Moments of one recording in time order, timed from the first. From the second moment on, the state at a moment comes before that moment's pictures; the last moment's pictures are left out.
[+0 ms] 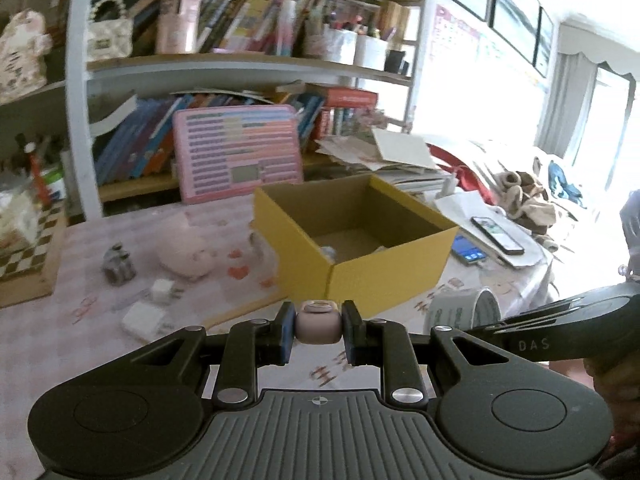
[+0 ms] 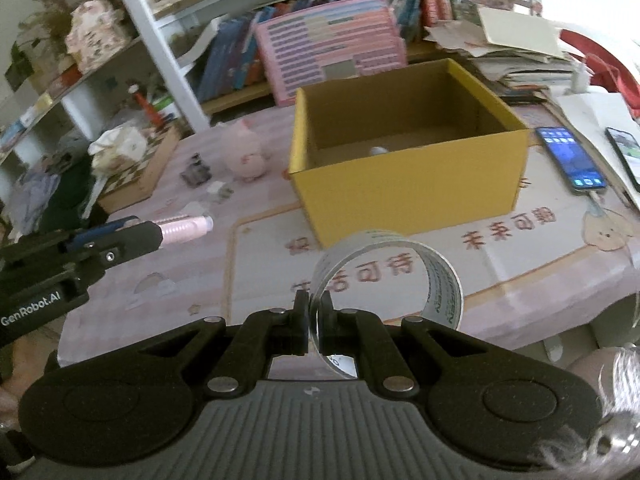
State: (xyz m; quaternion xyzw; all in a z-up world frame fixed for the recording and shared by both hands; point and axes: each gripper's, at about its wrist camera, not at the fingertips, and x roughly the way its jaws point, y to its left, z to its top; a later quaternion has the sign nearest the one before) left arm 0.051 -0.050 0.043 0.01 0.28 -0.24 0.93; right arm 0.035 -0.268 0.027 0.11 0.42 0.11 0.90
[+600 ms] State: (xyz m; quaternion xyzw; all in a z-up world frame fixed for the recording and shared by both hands) left arm 0.123 -0.126 0.063 0.03 0.26 -0.24 0.93; right arm 0.108 -0.332 0.069 0.08 0.35 0.15 0.92
